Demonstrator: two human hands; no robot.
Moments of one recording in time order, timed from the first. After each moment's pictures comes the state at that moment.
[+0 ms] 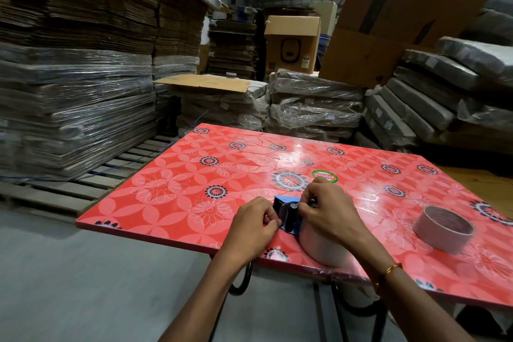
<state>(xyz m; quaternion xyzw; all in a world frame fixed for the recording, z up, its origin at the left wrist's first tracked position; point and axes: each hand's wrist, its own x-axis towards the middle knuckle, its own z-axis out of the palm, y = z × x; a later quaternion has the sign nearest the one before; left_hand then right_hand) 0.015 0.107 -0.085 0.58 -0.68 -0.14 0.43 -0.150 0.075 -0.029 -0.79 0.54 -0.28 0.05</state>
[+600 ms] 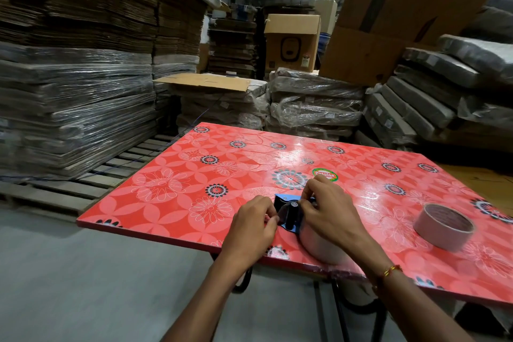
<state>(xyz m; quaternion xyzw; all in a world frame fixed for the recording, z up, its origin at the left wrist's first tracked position) 0.014 0.110 -0.091 0.57 -0.68 -0.08 0.45 -0.148 0.080 -0.034 -0.80 0.52 -0.30 0.01</state>
